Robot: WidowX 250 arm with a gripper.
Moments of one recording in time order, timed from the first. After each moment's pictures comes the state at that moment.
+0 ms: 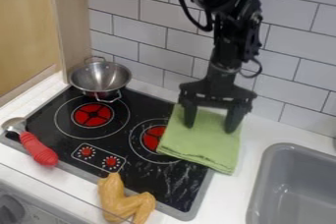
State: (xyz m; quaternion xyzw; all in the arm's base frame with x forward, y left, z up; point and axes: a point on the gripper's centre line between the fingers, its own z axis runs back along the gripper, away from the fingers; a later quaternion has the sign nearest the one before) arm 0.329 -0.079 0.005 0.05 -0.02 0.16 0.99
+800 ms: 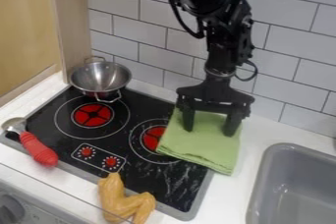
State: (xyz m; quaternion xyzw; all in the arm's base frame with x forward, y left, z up) arm 0.317 -0.063 -0.004 0.03 0.00 0.14 0.99
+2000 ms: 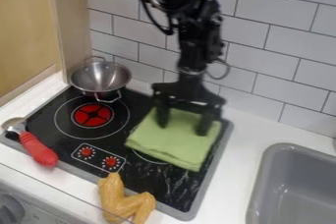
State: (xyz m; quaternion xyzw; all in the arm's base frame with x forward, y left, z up) arm 0.292 -0.015 -0.004 0.05 0.03 0.09 0.99
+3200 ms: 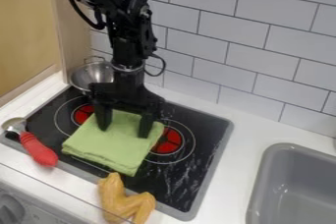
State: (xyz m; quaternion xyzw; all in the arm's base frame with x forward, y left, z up) arm 0.256 0.027 0.004 0.04 0.05 0.09 0.99
